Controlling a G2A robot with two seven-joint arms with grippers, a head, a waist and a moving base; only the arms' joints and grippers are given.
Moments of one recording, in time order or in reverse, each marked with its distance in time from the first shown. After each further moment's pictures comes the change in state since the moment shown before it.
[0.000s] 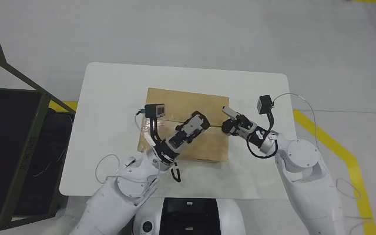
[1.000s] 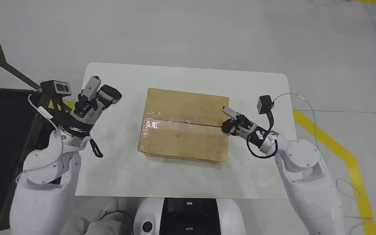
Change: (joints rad) left arm 0.144 0.068 -0.749 0.017 -0.309 0.155 -0.351; right arm 0.000 0.000 0.000 0.000 0.000 0.000 0.000
